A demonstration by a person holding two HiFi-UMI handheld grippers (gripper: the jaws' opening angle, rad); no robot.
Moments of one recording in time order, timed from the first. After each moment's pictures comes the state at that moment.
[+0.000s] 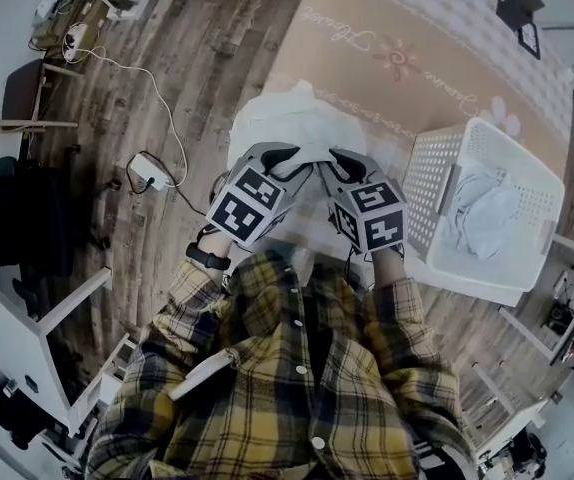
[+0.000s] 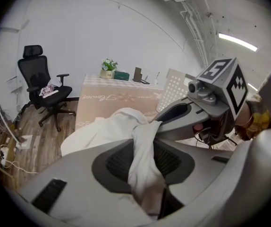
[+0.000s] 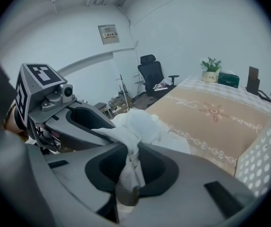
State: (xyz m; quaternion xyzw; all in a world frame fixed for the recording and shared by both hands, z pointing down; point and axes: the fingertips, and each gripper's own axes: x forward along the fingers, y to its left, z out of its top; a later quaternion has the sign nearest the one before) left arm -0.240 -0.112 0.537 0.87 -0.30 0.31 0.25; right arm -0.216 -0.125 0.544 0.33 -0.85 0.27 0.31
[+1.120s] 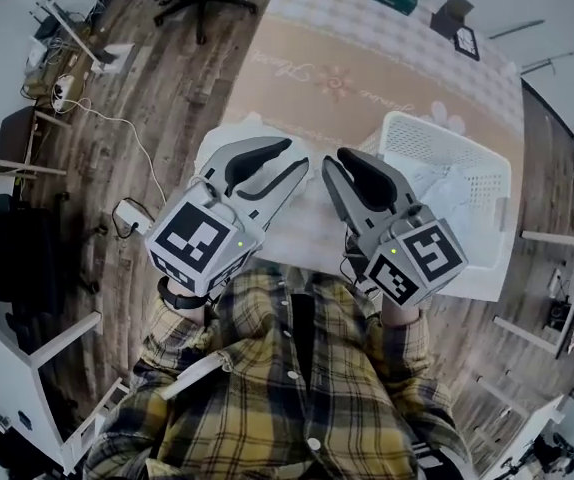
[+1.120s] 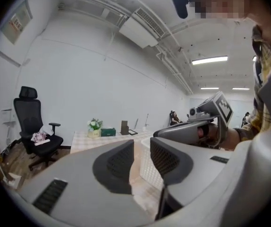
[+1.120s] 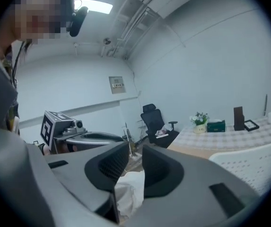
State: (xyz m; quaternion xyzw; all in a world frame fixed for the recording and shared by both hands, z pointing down) left arm -0.180 -0.109 0.307 0.94 -0.32 0.09 0.09; right arm -0.139 -0.112 0.304 0.38 -0.91 0.17 0.06
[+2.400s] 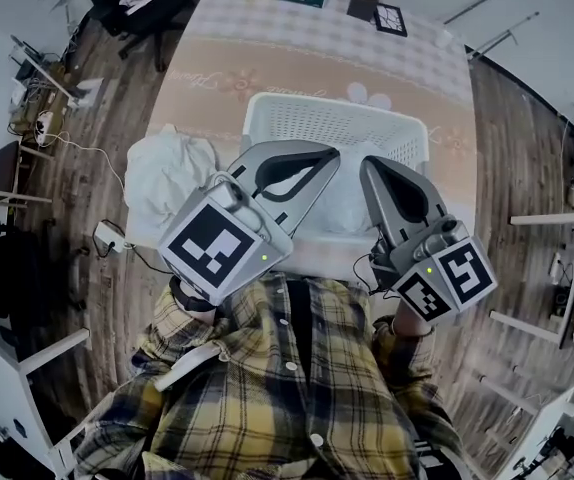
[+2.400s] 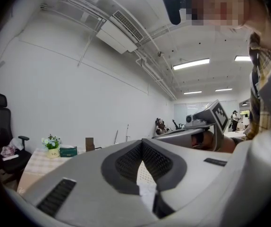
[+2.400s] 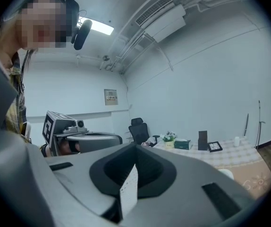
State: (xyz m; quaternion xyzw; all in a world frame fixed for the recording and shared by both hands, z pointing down) left arm 0.096 -0.058 0.234 0.97 -0.24 0.05 0.06; right arm 0.131 -0.062 0.238 0.44 -0.89 0.11 0.02
